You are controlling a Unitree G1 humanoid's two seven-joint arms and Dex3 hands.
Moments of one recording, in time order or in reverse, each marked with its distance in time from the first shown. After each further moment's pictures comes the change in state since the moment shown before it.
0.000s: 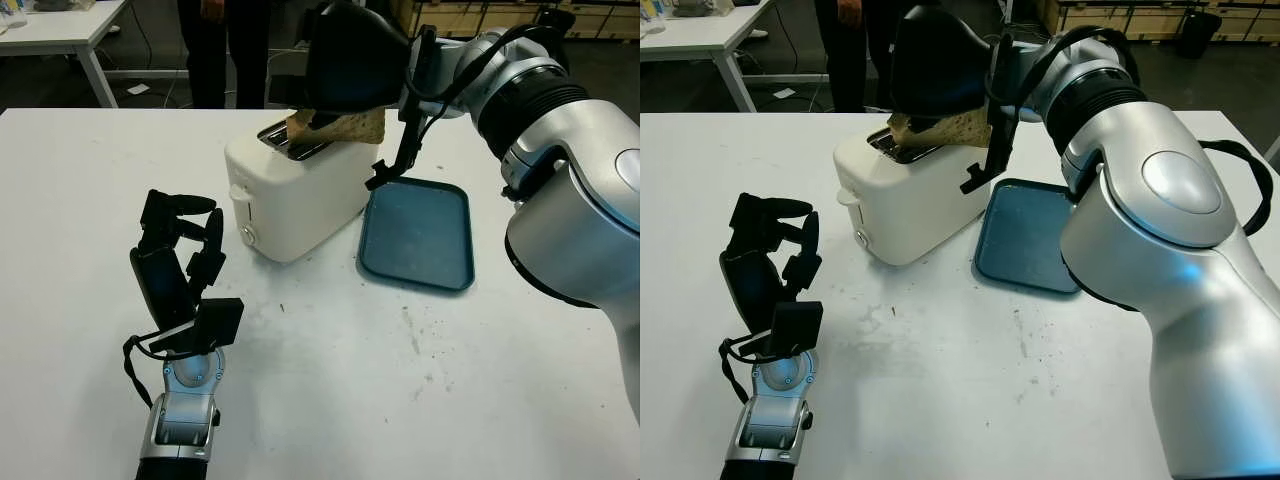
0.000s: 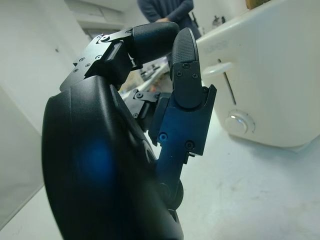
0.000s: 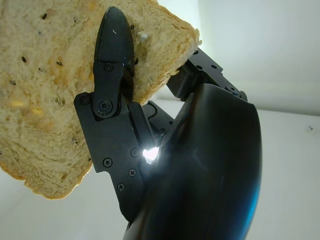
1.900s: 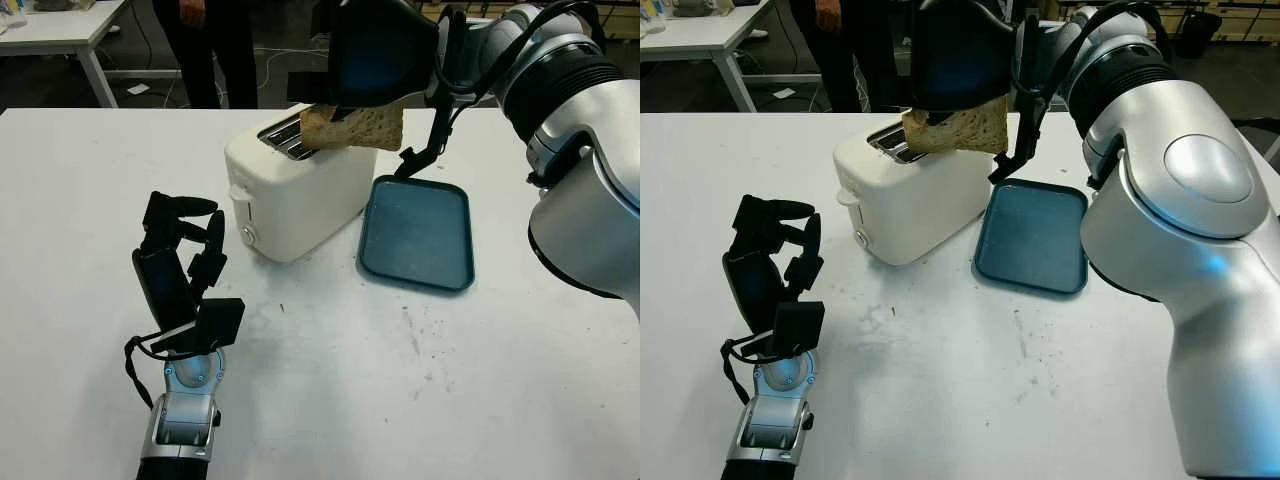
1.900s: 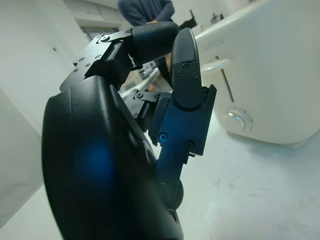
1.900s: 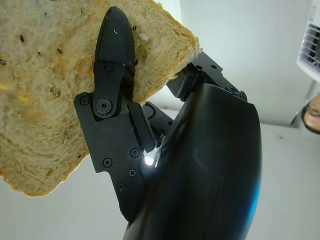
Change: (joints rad) left arm 0.000 0.000 -0.004 0.013 -0.001 0.000 0.000; right arm -0.042 -0.052 0.082 -0.001 -0.080 -0.008 -0.165
